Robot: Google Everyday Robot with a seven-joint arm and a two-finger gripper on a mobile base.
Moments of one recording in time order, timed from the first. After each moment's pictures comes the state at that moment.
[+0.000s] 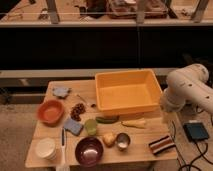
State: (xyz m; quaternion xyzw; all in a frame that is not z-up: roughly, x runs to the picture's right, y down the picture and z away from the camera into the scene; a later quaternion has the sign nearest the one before) arm 0.286 0.107 0.684 -0.28 0.02 0.02 0.96
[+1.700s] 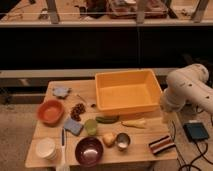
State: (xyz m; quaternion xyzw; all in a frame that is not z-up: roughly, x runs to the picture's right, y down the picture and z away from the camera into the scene) arm 0.286 0.107 0.684 -0.28 0.02 0.02 0.96
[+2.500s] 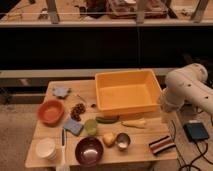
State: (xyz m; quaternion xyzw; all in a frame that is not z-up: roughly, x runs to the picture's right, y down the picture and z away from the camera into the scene) arm 0.265 0.102 0.681 -0.27 0.00 -0.03 0.96
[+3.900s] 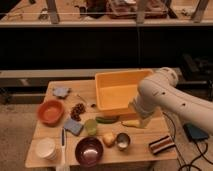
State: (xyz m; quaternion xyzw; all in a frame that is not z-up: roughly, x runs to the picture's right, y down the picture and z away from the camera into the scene) arm 0.136 0.115 0.651 -0.24 -0.11 -0.21 0.94
